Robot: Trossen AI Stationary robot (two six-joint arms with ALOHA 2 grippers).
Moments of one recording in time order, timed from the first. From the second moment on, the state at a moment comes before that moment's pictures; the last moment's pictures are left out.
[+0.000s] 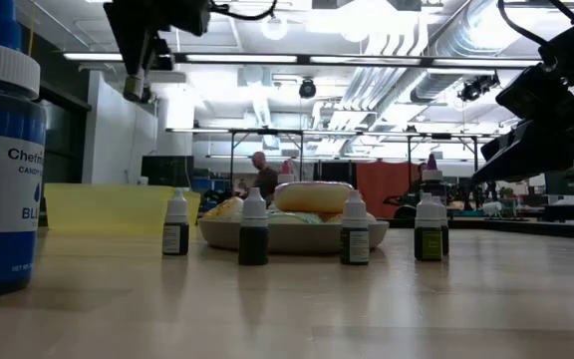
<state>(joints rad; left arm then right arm) 0.18 1.44 1.44 -1.45 0.22 -0.03 0.00 0.49 0.01 0.05 0.02 0.13</state>
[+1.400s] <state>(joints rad) 0.96 1.25 0.90 -0.89 -0.06 -0.19 0.00 0.49 0.01 0.05 0.02 0.13</state>
